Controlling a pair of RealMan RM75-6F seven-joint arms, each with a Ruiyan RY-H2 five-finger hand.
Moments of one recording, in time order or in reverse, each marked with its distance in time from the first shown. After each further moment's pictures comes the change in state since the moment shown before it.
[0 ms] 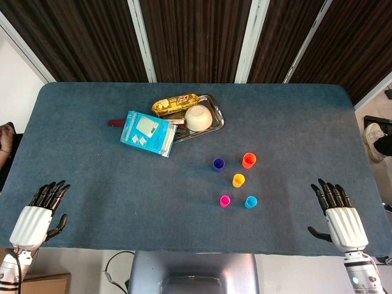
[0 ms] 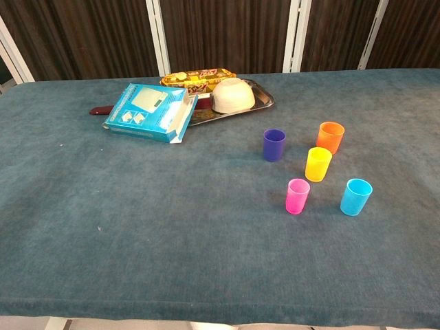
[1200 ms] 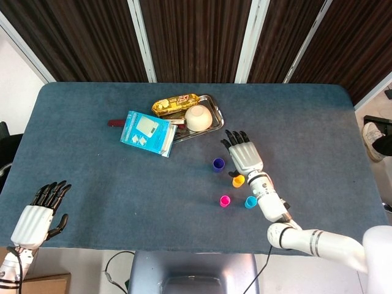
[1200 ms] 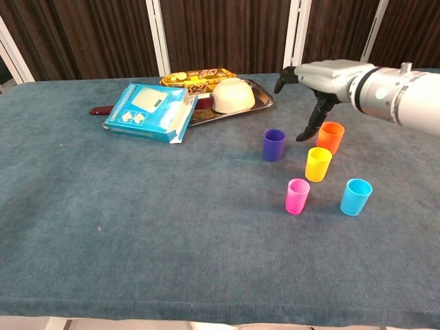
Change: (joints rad) left arm -0.009 0.002 0.005 0.001 -0.007 -0.017 -0.005; right arm 0.775 -0.413 0.297 0.303 0.738 -0.551 -0.440
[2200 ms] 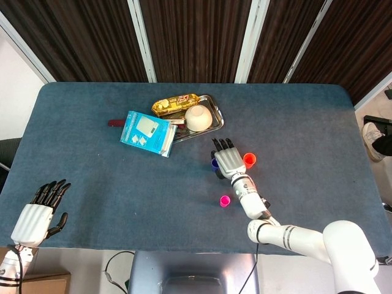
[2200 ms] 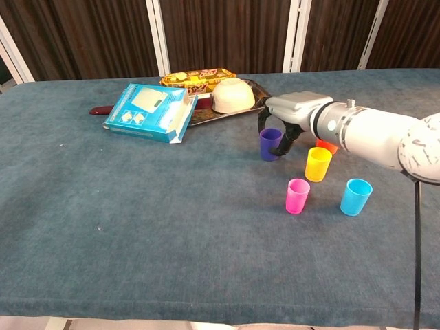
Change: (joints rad) left arm -0.009 -0.001 -0.005 0.008 -0.018 -0.019 -0.009; right arm 0.116 -0.186 -0.053 0.248 0.057 -0.053 0.040
